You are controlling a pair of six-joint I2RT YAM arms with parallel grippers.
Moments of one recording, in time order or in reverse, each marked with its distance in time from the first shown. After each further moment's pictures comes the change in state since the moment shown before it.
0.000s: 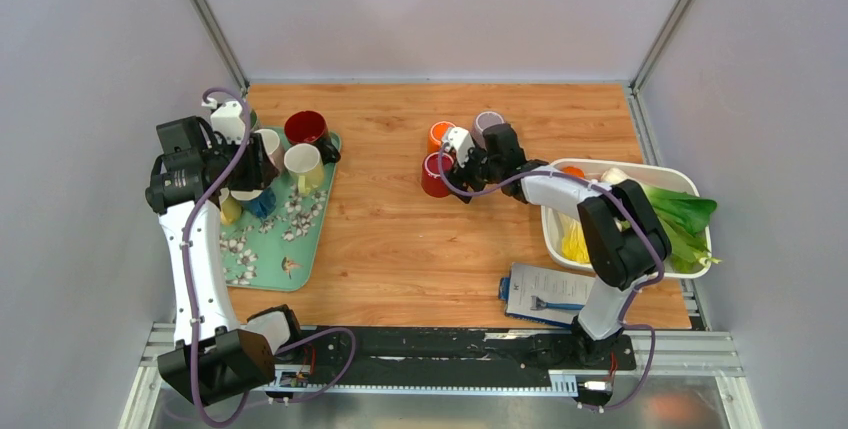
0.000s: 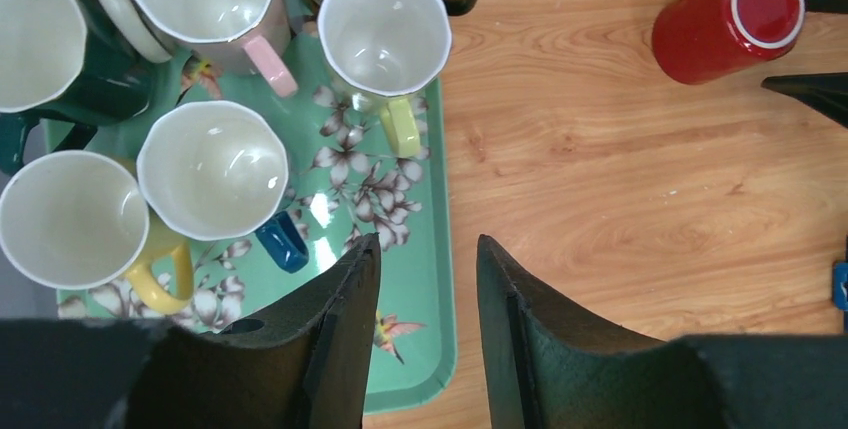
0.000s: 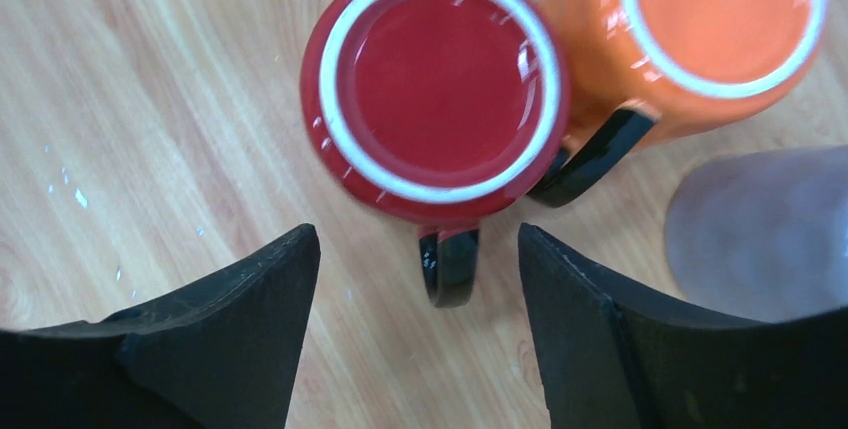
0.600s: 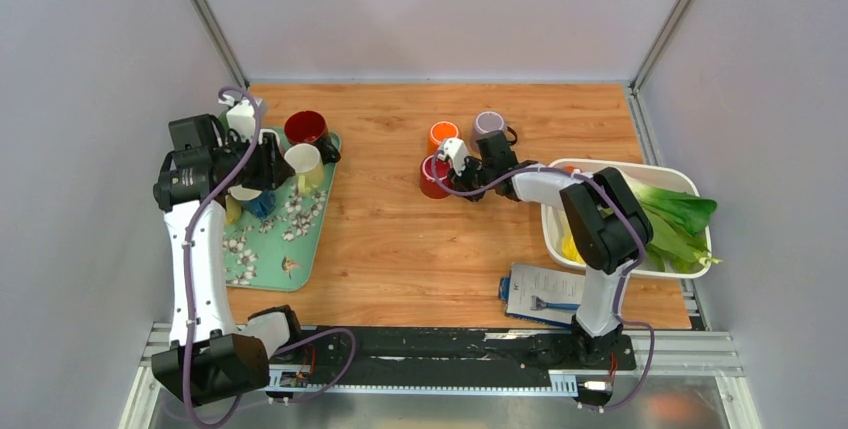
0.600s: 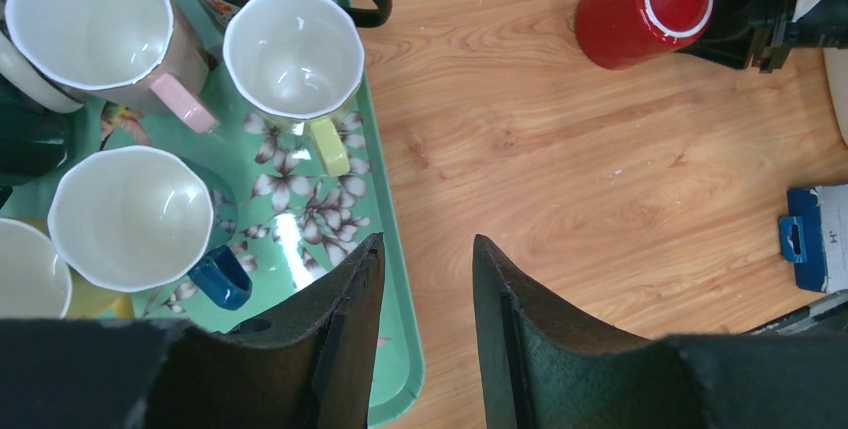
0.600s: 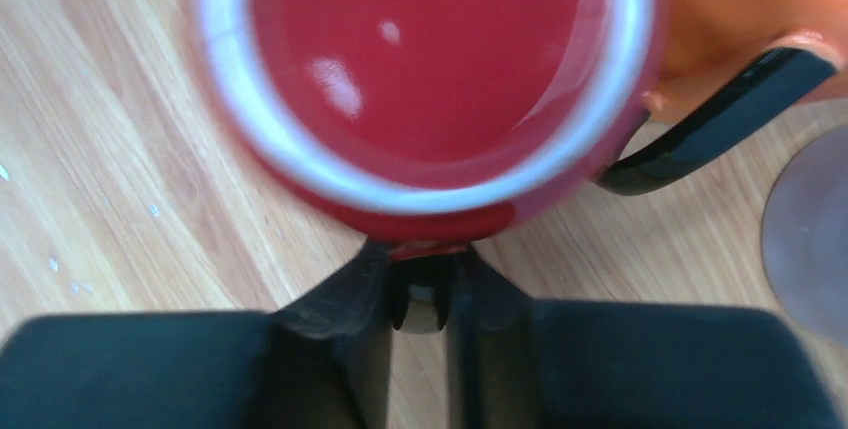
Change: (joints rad) left arm -0.077 0.000 0.000 -0.001 0.091 0.006; right arm 0.000 0.119 0.015 -0.051 0.004 -0.054
